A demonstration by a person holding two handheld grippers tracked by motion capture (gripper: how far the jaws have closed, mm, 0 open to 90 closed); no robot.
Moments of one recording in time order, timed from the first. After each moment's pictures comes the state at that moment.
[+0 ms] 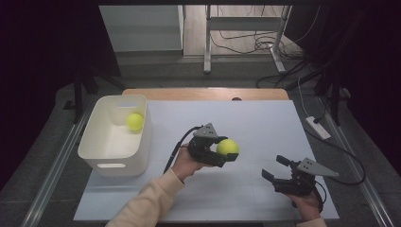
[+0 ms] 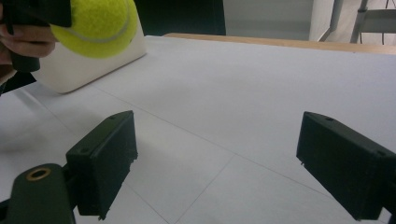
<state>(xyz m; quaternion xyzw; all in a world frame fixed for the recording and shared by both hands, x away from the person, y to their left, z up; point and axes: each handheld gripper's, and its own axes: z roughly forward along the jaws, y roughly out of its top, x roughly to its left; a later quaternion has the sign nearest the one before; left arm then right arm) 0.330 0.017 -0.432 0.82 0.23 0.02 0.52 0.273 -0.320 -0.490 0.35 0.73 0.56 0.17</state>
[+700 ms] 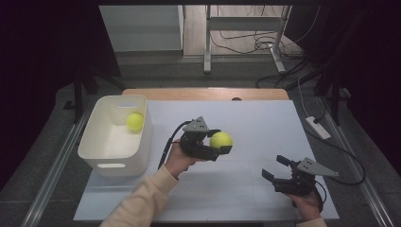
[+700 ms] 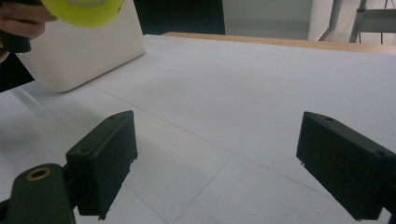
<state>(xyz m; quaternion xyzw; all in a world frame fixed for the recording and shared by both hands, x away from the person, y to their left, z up) 0.331 0.037 -0.415 0.81 0.24 0.05 0.54 0.274 -0.320 -0.491 0.35 0.73 0.56 0.17</state>
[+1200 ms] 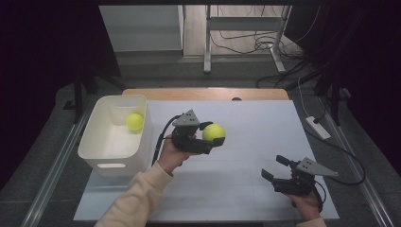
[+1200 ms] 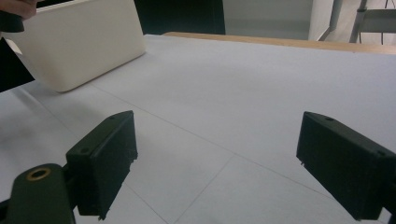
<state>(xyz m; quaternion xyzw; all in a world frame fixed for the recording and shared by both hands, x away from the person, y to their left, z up) 0.331 0.060 -0.398 0.79 0.26 0.08 0.55 0.274 -0.319 -0.491 0.35 0.73 0.56 0.17</state>
